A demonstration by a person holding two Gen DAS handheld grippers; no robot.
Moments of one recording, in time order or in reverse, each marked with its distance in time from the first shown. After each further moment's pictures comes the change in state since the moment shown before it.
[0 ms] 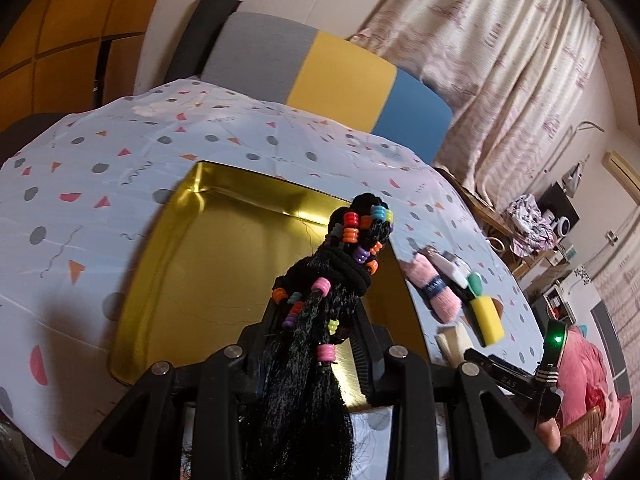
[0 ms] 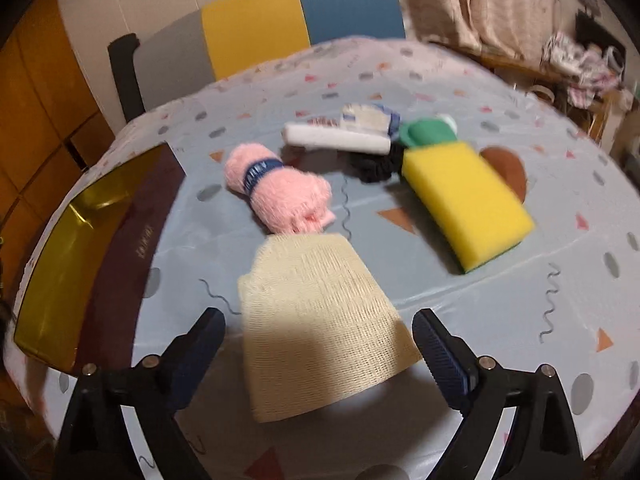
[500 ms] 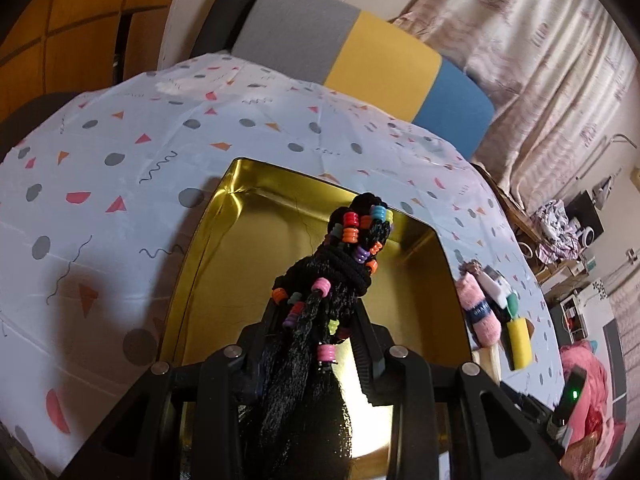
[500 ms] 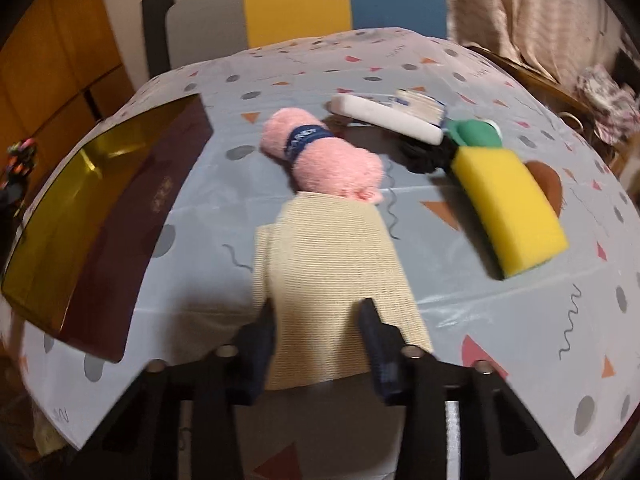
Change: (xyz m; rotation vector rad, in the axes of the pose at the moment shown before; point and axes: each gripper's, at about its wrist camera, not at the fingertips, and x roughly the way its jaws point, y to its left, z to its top) left arm 0.050 0.042 0.045 -0.073 0.094 0.084; right arm 0.010 0.031 -0.008 -0.182 0.035 -0.001
